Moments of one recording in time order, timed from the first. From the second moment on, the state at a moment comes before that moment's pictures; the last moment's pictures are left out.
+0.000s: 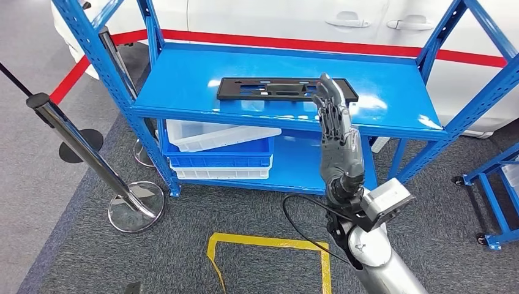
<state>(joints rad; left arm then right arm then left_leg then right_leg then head) -0.12 0.03 -0.94 -0.21 1.25 0.34 -0.23 -0.38 -0.15 0.54 -1.77 -0.13 -0.27 -0.28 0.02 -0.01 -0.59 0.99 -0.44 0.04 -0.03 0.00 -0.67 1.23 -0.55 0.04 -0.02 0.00</state>
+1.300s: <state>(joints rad) -0.13 0.01 -0.99 -0.21 1.18 0.34 -0.22 -0.35 -0.19 0.53 -1.81 -0.07 -0.22 -0.22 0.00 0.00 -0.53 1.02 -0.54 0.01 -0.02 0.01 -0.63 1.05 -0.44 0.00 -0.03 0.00</state>
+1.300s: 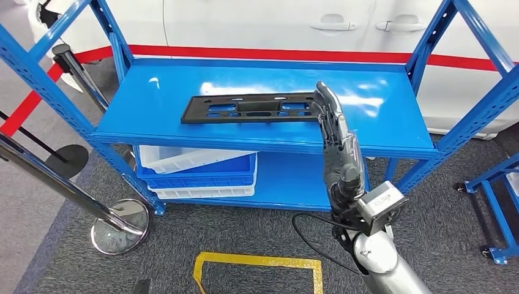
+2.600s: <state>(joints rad) -0.16 -0.03 -1.03 -0.21 1.13 0.35 -0.14 -0.52 -0.10 0.71 -1.47 0.31 -0.27 -0.13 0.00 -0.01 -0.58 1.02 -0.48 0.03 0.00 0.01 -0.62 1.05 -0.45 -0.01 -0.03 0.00</state>
